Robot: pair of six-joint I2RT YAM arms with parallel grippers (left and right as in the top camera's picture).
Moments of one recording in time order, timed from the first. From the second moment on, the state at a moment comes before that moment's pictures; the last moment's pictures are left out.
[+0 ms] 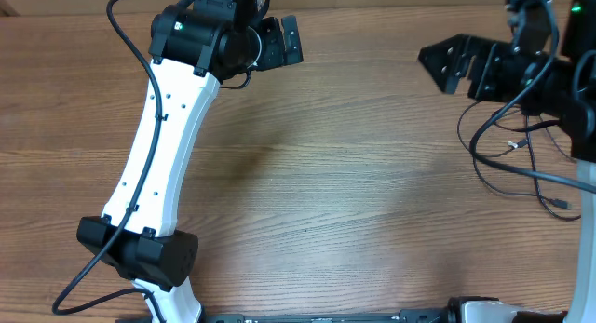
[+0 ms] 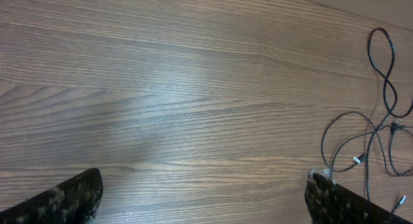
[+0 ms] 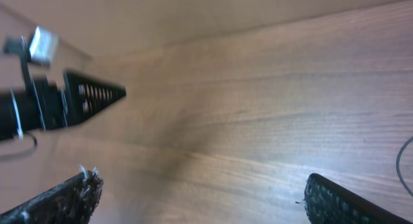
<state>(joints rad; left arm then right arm) -0.33 1.91 2.20 -1.23 0.12 -0.50 0.01 1.46 1.99 -1.29 -0.47 0.20</state>
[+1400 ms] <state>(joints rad) -0.33 1.91 2.20 -1.23 0.11 -0.50 0.02 0.96 1.66 -1.20 -0.41 -0.14</state>
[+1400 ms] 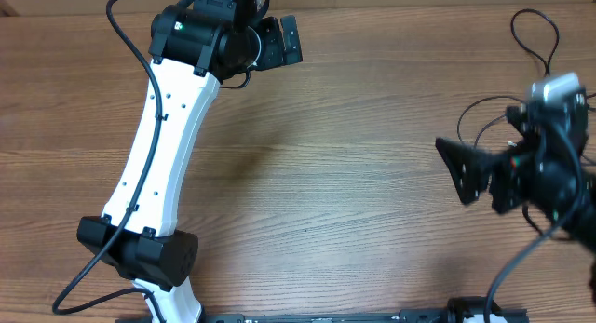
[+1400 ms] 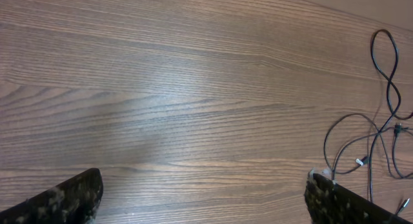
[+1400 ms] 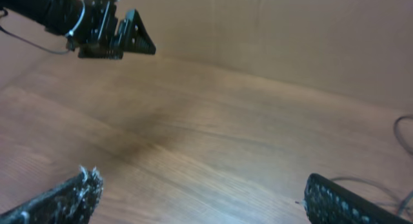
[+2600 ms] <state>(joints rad) -0.33 1.91 2.20 -1.23 0.11 -0.50 0.09 0.10 0.15 0.07 -0.11 -0.04</state>
